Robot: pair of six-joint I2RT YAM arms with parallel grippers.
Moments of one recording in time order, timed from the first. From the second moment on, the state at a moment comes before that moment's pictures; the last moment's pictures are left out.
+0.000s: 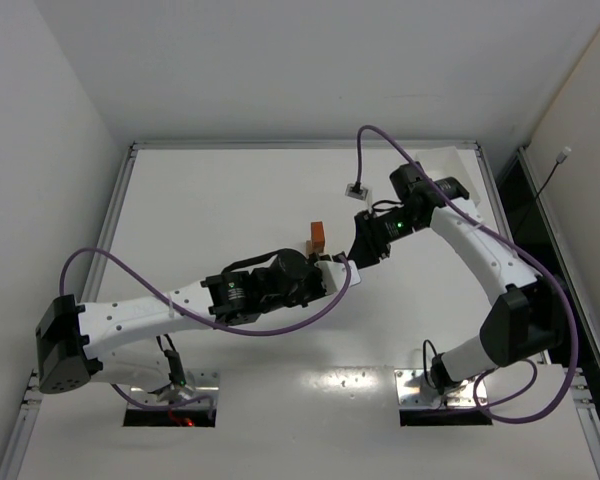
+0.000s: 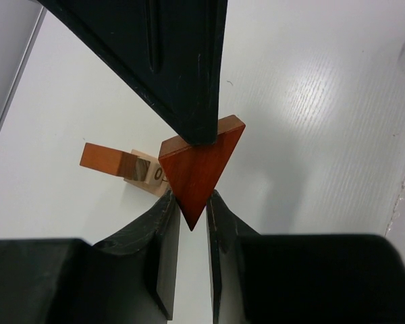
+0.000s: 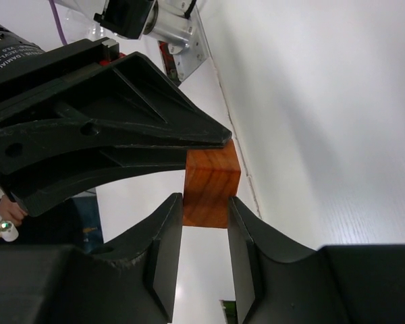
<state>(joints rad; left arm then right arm) -1.16 1.24 0.97 -0.17 -0.19 0.32 0.31 1.50 1.29 -1.09 -1.08 -0.36</state>
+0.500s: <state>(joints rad) -1.16 1.24 0.97 -0.17 -0.18 0.32 0.31 1.50 1.29 -1.09 -1.08 -0.35</state>
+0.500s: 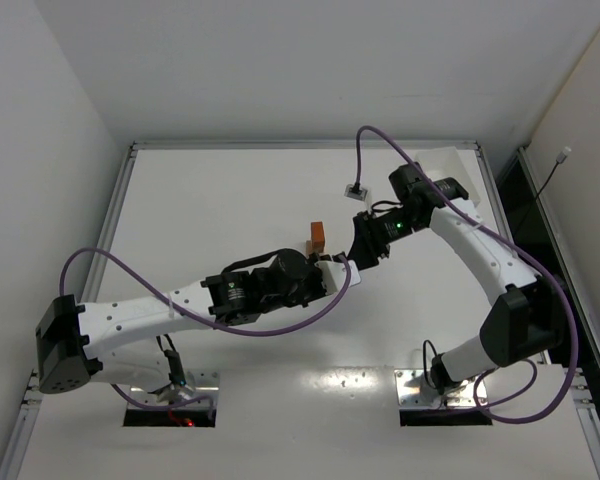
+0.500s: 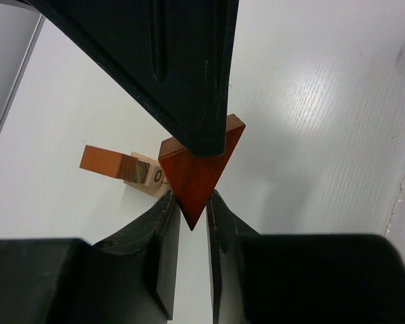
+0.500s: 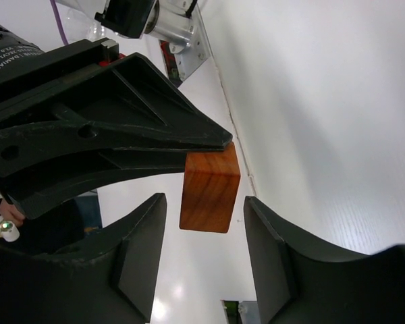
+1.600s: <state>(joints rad) -1.18 1.24 0.97 -0.17 -0.22 0.31 0.35 1.48 1.25 -1.06 -1.06 -0.35</state>
